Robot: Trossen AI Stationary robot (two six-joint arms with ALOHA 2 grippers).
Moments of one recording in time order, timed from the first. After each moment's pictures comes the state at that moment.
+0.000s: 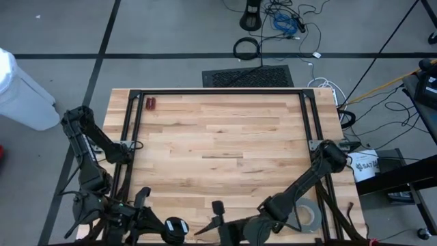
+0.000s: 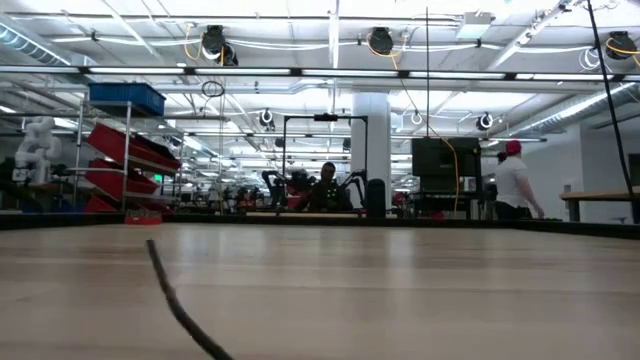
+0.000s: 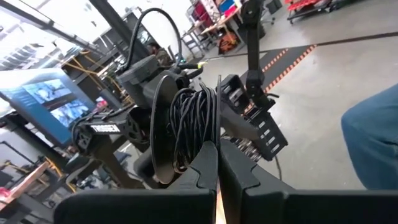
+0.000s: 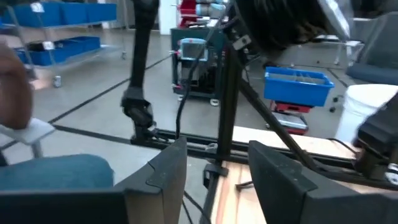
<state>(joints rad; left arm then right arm) -1.07 1.32 1.17 0.13 -0.71 0.61 0.69 2.03 1.78 0.16 0.44 0.07</state>
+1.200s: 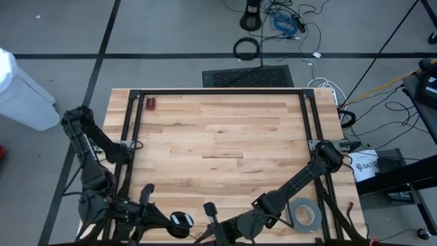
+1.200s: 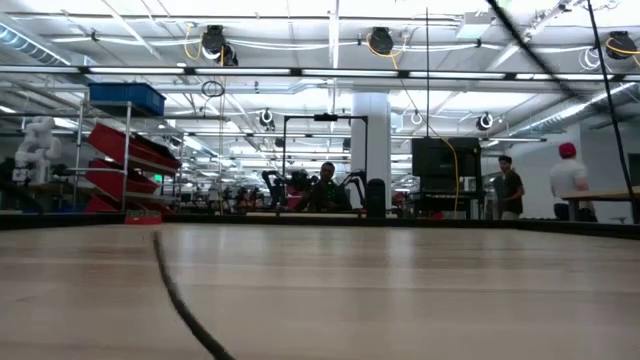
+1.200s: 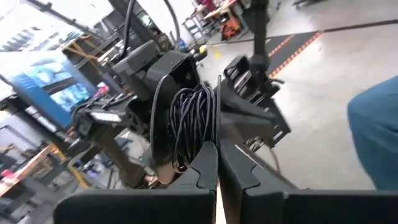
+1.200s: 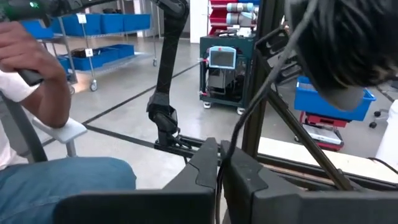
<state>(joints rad) -1.03 1.32 1.17 0.07 -0.73 0.56 0.64 2.06 1.78 0.23 0.26 0.04</state>
